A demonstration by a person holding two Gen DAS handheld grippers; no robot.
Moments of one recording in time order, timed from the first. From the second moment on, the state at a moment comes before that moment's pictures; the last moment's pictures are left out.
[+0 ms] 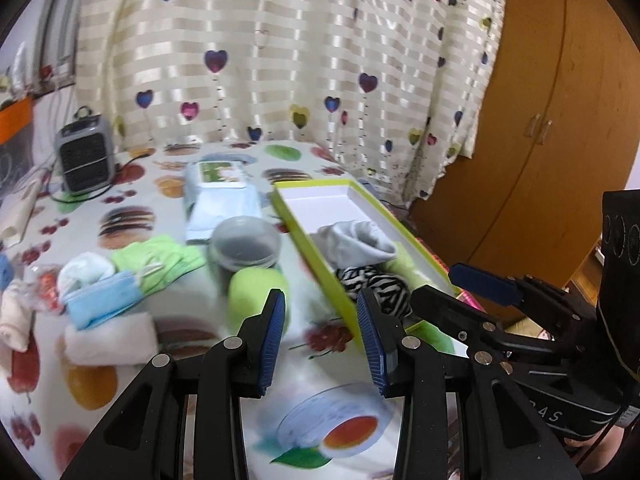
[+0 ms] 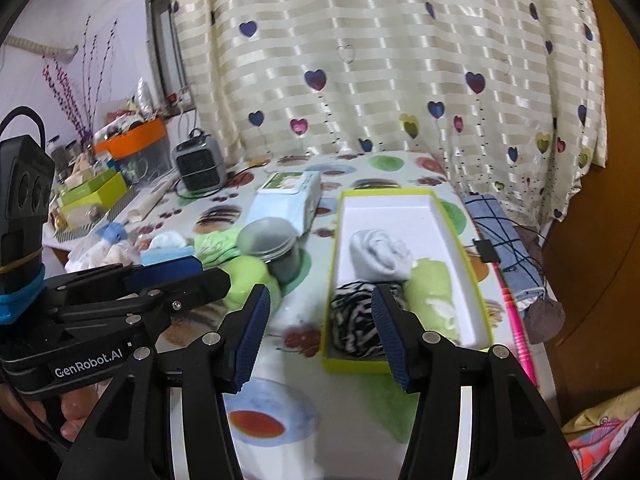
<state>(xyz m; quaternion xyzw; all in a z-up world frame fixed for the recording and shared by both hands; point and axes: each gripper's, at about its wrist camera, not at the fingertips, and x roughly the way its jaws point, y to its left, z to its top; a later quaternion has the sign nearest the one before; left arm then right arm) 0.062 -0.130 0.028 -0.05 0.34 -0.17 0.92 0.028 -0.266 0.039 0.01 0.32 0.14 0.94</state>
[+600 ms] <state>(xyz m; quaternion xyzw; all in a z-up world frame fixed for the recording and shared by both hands) 0.056 -0.085 0.012 -0.08 0.35 -0.13 0.92 0.028 -0.225 0.031 -0.01 0.33 0.18 0.92</state>
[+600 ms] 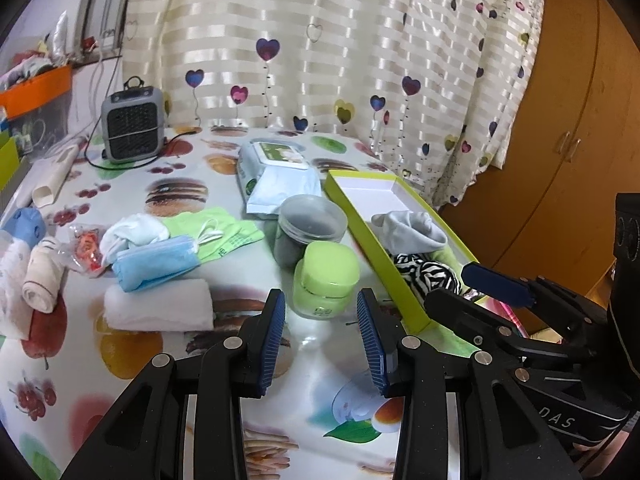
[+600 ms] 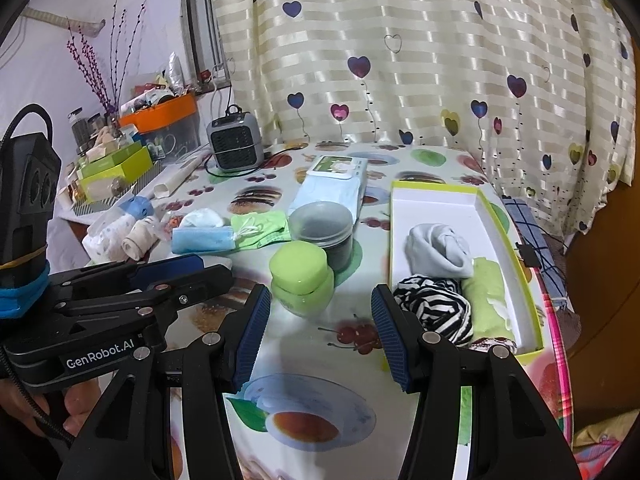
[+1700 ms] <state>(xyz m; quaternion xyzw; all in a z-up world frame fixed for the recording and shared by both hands) 0.060 -0.010 -0.014 -0.12 0.37 -0.06 0.92 0.045 -0.164 0.017 -0.04 0.36 0.24 0.90</state>
